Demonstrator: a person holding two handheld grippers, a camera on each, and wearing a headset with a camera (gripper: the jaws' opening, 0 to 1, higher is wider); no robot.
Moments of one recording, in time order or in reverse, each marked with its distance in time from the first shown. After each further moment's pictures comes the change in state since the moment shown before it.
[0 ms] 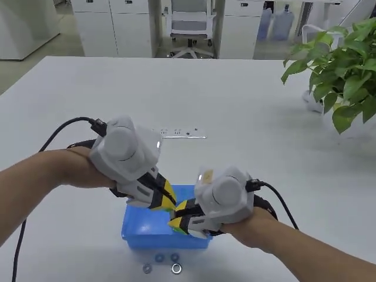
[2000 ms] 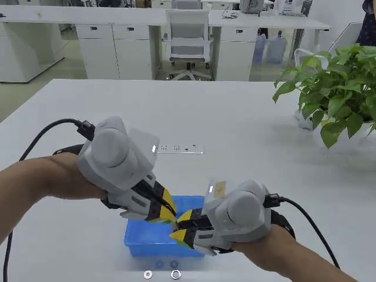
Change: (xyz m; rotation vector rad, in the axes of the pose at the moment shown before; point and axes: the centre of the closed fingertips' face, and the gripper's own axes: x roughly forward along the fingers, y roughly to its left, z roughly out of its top) left arm -0.041 -0.052 0.047 0.035 -0.006 0.040; right arm -0.053 0.046 0.034 -0.064 -0.059 -0.065
